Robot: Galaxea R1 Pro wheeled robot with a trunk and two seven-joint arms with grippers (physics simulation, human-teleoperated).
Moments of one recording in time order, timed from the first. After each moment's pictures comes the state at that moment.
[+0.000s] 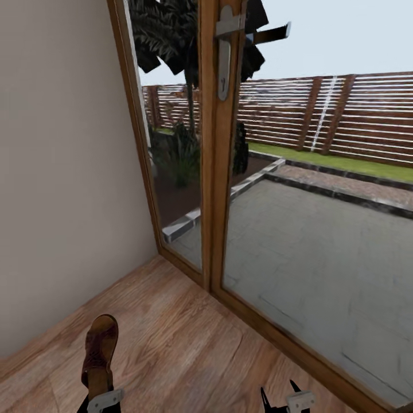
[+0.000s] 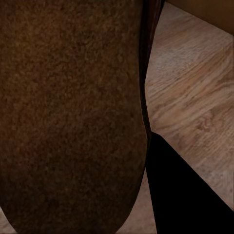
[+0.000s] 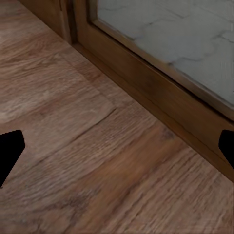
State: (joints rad) left arm -0.23 0.02 0.08 -0.29 0.08 -0.73 0.11; right arm -0.31 -0.02 0.10 -0.11 0.06 -0.88 -0.01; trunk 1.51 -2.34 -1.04
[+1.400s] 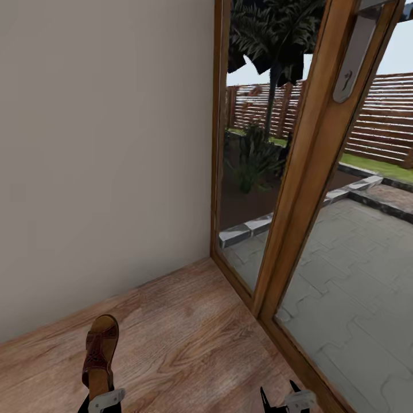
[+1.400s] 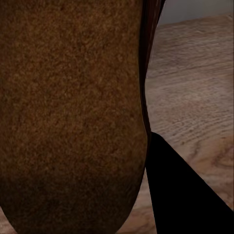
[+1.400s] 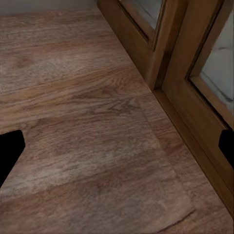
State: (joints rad) left arm -0.23 0.02 0.08 -0.29 0.08 -0.73 0.12; right arm -0.31 -0.02 0.10 -0.11 0.06 -0.88 -0.01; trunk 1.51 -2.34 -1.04
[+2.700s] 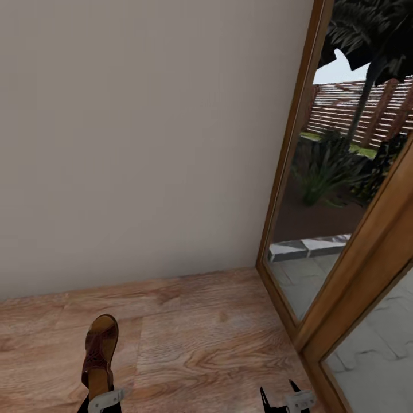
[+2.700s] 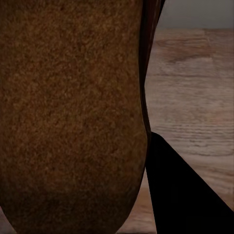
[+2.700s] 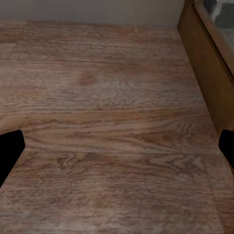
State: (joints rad) left arm -0.23 0.02 0.08 -0.29 0.08 -0.73 0.12; right arm -0.31 -0.02 0.10 -0.11 0.06 -0.88 -0.01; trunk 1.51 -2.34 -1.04
